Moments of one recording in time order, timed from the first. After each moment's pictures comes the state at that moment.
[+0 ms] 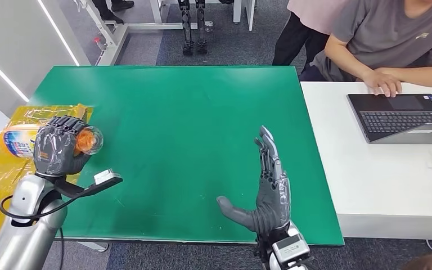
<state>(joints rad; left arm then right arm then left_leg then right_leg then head) -0.30 0.28 -0.19 -1.37 -1.21 0.58 -0.48 -0.10 0.03 0.68 -1.67 0.09 -0.41 -0.70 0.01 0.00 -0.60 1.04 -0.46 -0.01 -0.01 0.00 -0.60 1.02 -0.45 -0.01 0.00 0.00</state>
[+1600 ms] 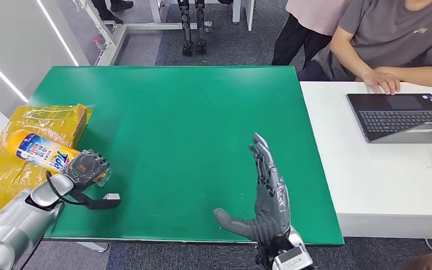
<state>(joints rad) -0.65 0.39 -0.65 -0.52 -1.55 0.55 -0.45 -0.07 0.03 0.68 -1.71 0.13 -0.34 -0.70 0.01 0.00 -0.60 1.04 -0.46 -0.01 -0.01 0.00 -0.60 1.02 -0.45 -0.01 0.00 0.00</state>
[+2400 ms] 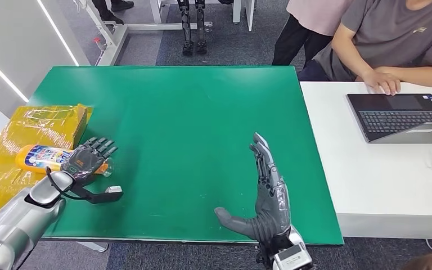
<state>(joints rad) -0.65 0.40 -0.64 -0.56 -1.42 0.57 -0.40 -0.07 0.03 0.67 -1.70 0.13 -0.35 -0.70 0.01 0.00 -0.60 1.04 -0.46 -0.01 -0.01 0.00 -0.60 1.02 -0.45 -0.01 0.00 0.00</state>
